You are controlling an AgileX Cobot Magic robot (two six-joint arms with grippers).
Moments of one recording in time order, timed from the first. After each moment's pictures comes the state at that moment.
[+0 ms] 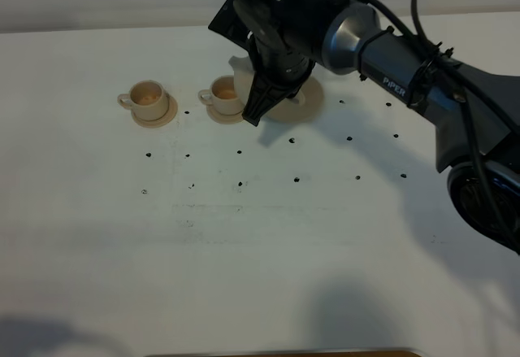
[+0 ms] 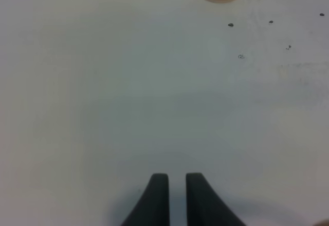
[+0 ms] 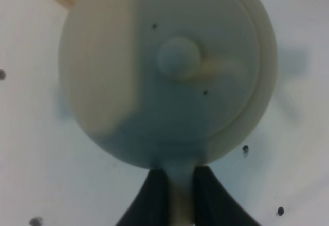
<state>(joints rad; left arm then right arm) -0.10 -0.01 -0.46 0.03 1.06 -0.03 0.67 2.34 -2.14 -0.35 1.17 -0.13</state>
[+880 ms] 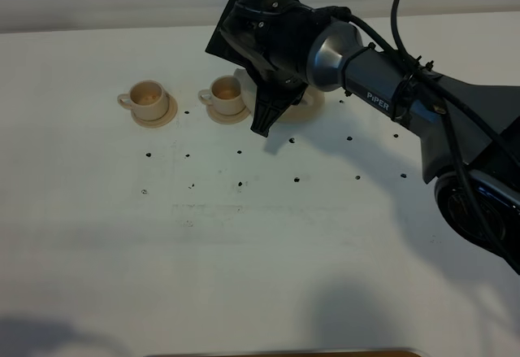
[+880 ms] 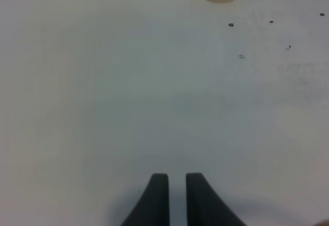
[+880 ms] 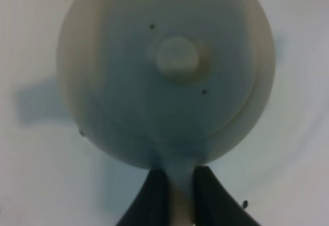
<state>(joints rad) -0.10 -0.01 -0.46 0.03 1.06 -0.03 0.70 2.36 -2.12 -0.47 1.18 -0.16</state>
